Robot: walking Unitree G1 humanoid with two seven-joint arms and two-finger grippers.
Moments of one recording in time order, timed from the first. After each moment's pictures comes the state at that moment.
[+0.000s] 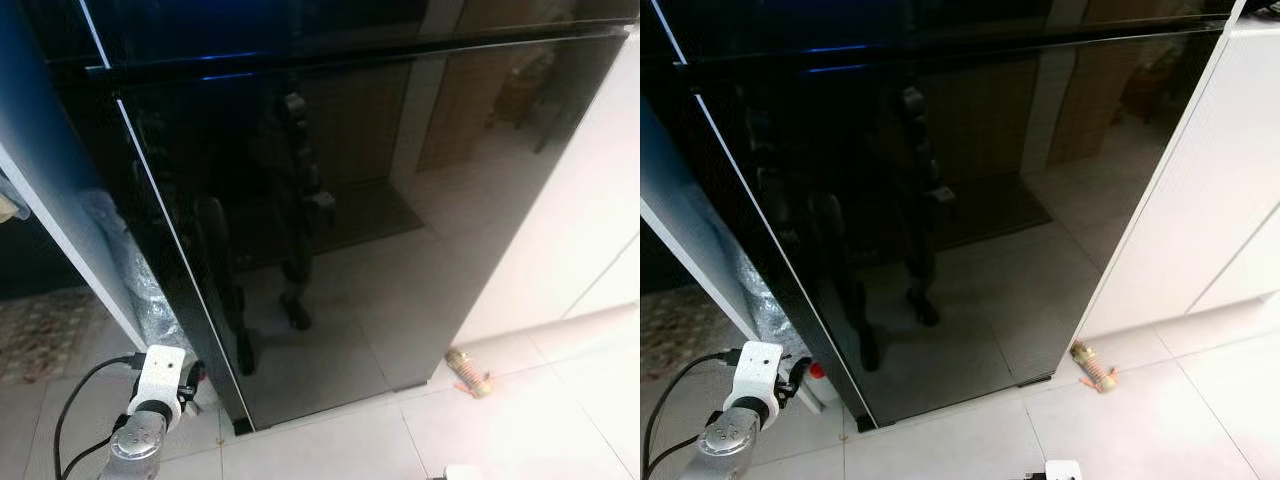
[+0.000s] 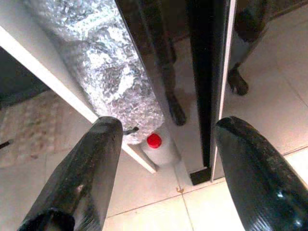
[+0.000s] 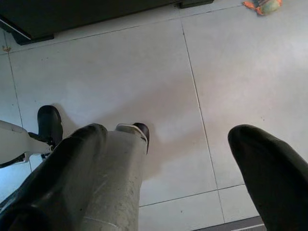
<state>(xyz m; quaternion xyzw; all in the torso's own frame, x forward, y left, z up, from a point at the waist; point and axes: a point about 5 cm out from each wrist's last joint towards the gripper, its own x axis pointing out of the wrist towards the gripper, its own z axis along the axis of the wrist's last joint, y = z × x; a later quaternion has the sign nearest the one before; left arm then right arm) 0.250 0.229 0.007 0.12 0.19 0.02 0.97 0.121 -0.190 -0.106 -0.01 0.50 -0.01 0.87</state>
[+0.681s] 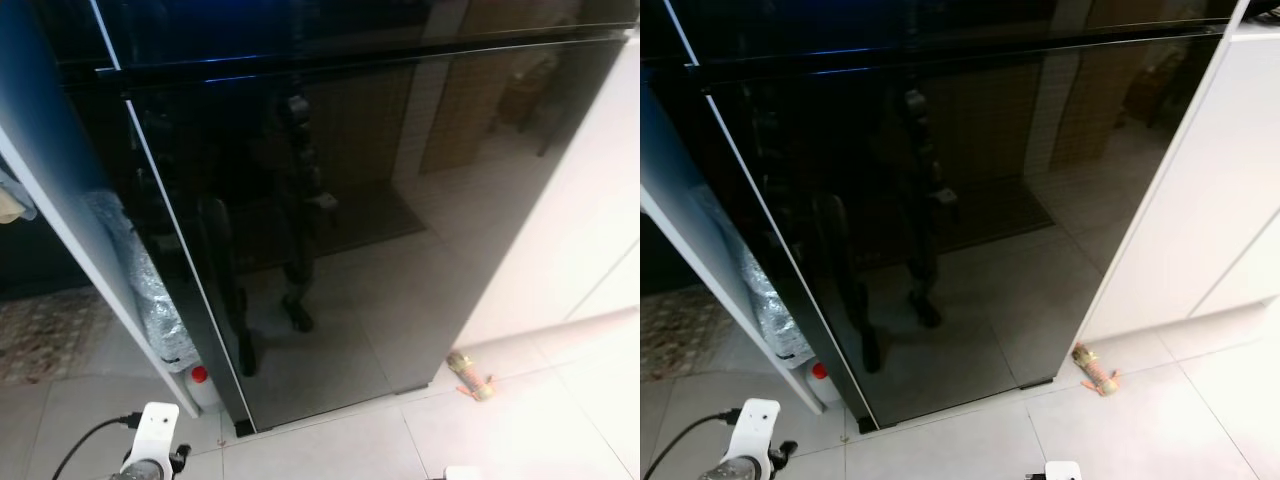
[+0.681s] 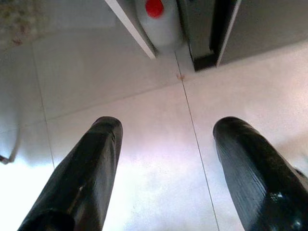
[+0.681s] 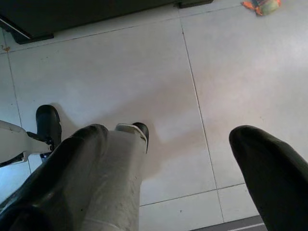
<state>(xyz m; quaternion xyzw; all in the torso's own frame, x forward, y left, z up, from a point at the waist) 0.200 0.241 -0.063 0.11 0.43 0.05 0.89 0.120 -0.190 -0.106 -0.02 0.51 -0.01 0.86</state>
